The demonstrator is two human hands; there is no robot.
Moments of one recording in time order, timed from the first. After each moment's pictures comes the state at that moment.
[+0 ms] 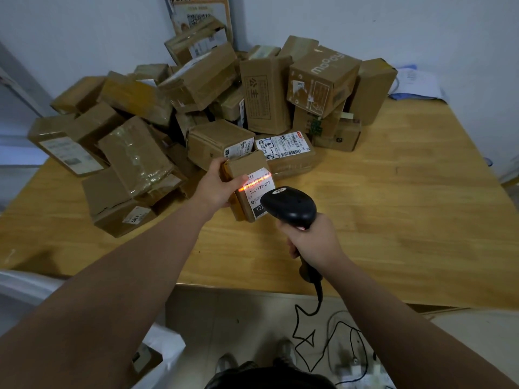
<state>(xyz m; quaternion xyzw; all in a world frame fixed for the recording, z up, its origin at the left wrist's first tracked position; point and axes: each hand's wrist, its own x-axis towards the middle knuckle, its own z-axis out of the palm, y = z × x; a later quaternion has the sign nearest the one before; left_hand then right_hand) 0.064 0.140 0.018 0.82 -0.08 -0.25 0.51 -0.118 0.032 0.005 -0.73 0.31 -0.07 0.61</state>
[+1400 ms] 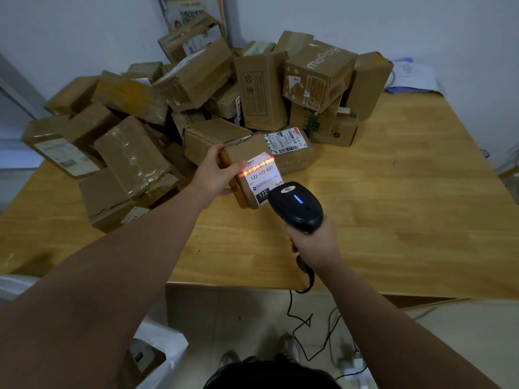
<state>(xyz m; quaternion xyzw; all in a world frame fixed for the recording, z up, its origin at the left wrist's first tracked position) 0.081 0.133 0.023 0.81 -0.10 -0.25 0.52 -0.121 0.032 -0.024 -0.70 0.29 -0.17 0.63</state>
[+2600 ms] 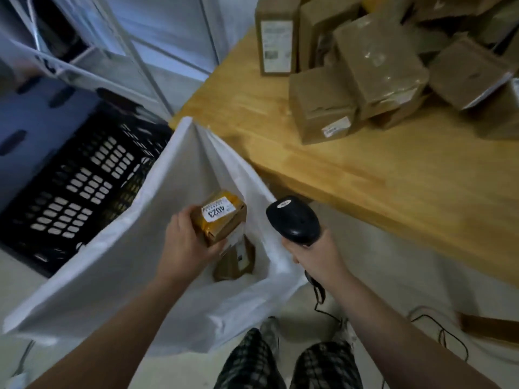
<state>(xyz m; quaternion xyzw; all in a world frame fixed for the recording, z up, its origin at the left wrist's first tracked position) -0.025 0.631 -0.083 0.96 0.03 -0.04 0.28 -0.069 0.390 -0.092 -0.75 0.16 0.09 0.63</state>
